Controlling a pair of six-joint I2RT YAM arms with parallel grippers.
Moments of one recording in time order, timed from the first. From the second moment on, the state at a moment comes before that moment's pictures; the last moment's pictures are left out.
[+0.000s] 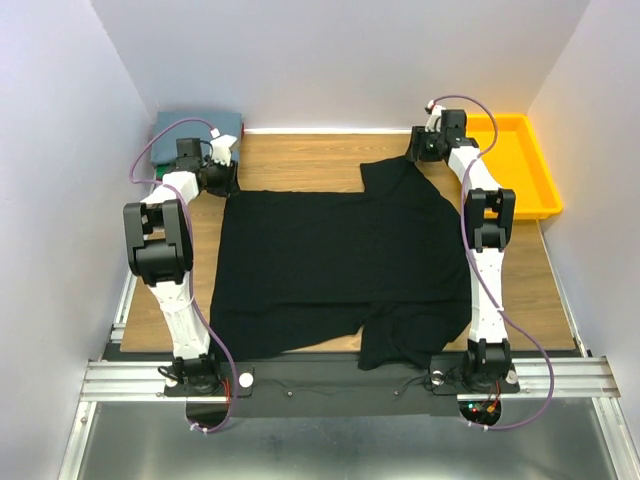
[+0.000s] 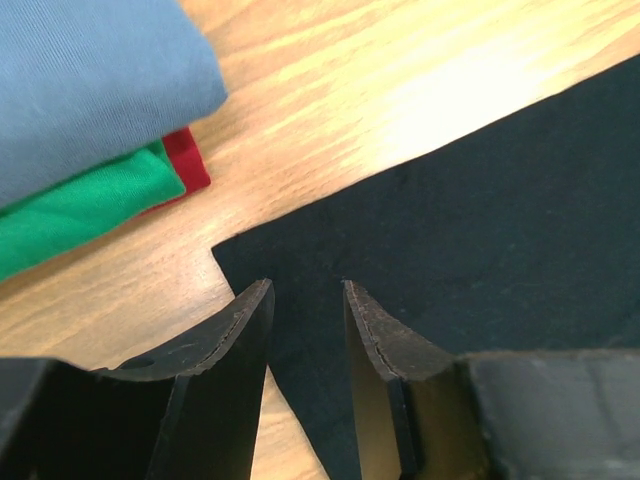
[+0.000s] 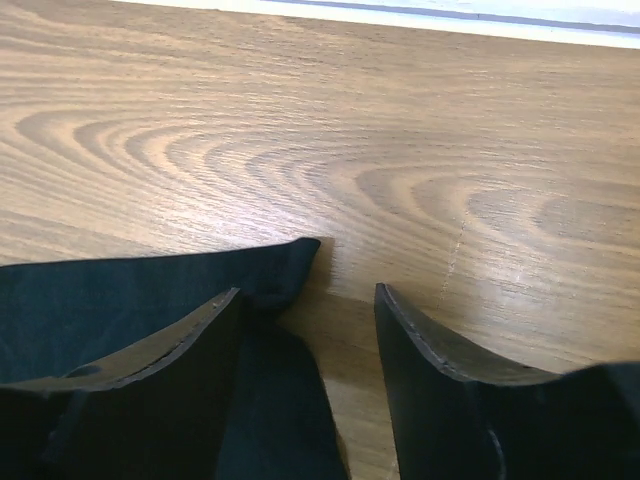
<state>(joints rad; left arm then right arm) 0.09 2.02 1.48 -0.27 0.47 0.31 0.00 2.66 2.41 -0.45 -0.33 0.03</state>
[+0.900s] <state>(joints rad) 0.09 2.19 1.62 -0.31 0.38 0.32 0.00 2.69 2.41 -0.37 -0.53 0.08</state>
